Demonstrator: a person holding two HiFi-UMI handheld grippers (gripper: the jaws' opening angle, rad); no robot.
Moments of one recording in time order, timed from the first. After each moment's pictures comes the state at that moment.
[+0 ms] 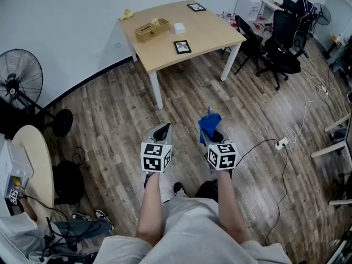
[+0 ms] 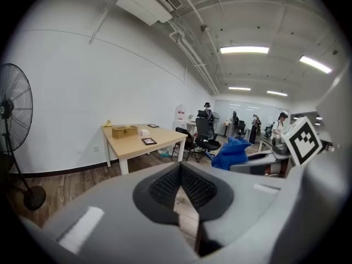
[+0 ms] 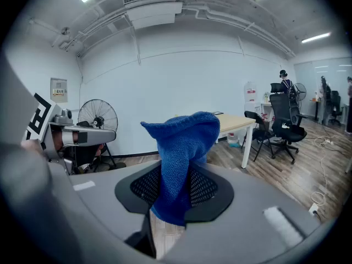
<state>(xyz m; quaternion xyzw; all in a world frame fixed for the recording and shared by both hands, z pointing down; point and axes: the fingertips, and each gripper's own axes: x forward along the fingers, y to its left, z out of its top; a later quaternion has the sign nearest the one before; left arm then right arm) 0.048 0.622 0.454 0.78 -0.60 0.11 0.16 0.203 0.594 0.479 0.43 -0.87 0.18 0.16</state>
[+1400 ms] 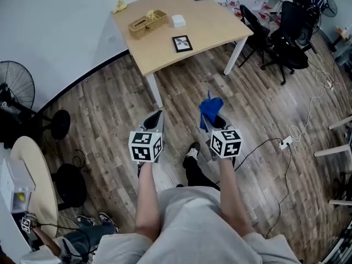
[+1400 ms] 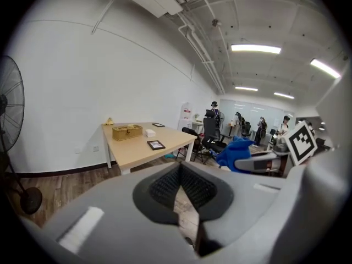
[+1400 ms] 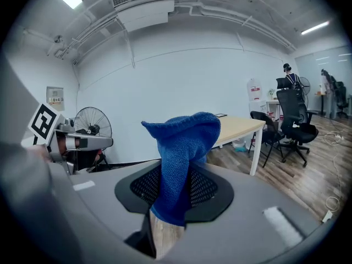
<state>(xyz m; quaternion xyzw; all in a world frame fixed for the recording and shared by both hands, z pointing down) -0.024 0.468 0.459 0.77 -0.60 0.11 0.17 0.157 0.429 0.479 0.42 -0.88 0.19 0.12</state>
